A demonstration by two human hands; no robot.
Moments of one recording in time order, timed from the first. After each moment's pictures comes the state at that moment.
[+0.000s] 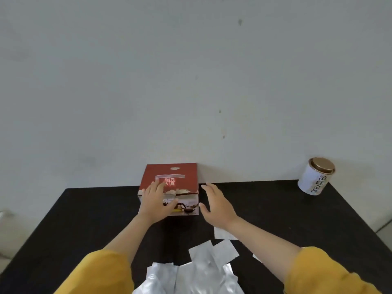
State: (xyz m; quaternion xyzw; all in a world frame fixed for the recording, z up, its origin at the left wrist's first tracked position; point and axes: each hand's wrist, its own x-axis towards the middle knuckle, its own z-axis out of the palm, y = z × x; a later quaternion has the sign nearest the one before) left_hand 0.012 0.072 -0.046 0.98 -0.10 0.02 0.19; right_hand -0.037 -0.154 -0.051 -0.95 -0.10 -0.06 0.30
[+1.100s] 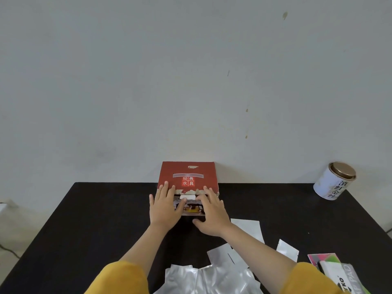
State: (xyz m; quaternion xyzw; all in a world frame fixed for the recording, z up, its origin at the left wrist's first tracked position) left_hand 0.017 0.100 -0.078 0.98 -0.04 0.05 0.18; right_hand -0.016 -0.073 -0.079 -0.97 -0.07 0.02 0.24
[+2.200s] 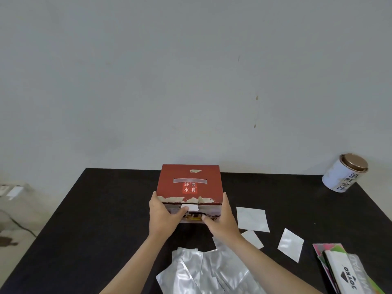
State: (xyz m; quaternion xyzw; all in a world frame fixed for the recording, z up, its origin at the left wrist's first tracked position) left_hand -0.047 0.122 -0.085 0.84 0.10 0.06 0.52; right_hand -0.070 -0.063 -0.105 -0.81 0.10 0.04 0.57
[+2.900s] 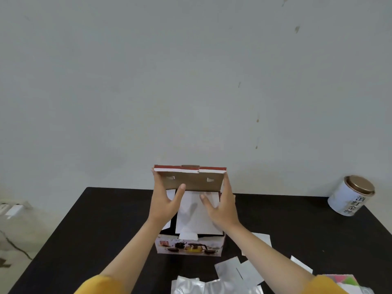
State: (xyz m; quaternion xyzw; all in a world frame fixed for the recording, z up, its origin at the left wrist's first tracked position) left_hand 0.015 0.120 -0.008 0.81 -0.09 0.14 0.57; right_hand 0.001 -0.060 -0.031 -0.84 -0.01 -0.15 0.52
